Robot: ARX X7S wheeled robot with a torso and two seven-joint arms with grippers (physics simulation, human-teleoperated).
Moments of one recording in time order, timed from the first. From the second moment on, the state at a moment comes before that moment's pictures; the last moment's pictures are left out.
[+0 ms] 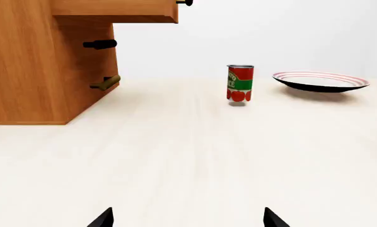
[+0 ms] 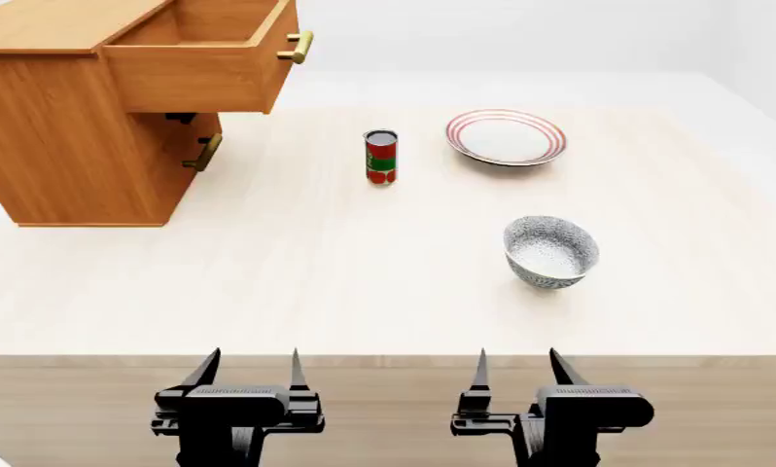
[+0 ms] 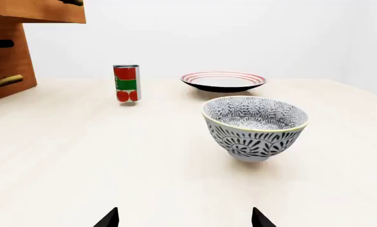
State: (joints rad) left arm 0.00 0.00 0.00 0.00 0.00 0.00 0.00; right arm 0.00 0.00 0.00 0.00 0.00 0.00 0.00
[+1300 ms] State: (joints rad) left arm -0.02 -0.11 0.11 0.01 -0.13 -0.08 -0.09; right arm 0.02 0.10 -0.13 0.00 0.11 0.04 0.13
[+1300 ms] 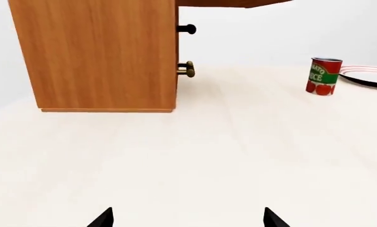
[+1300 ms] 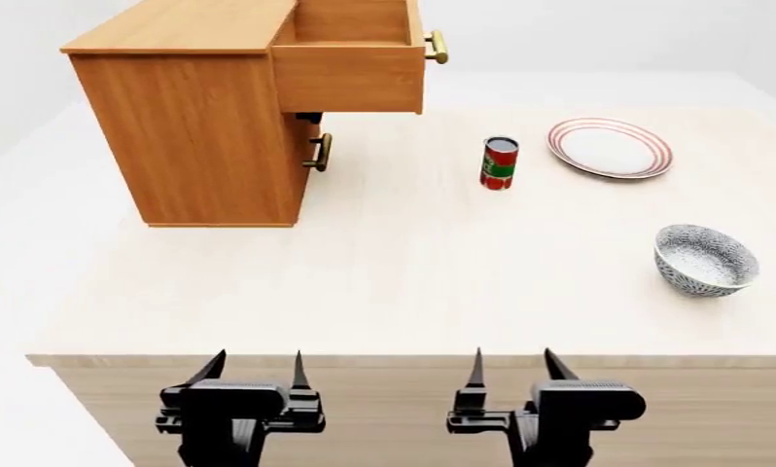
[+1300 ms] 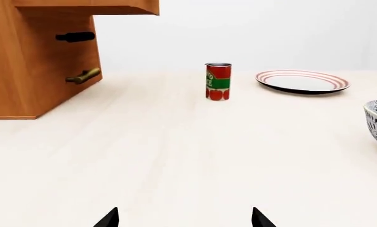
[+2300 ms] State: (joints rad) left arm -0.85 -0.39 -0.14 0.59 -0.98 -1.16 -0.28; right arm 1.02 0.44 0.18 -0.63 1.17 1.38 0.58
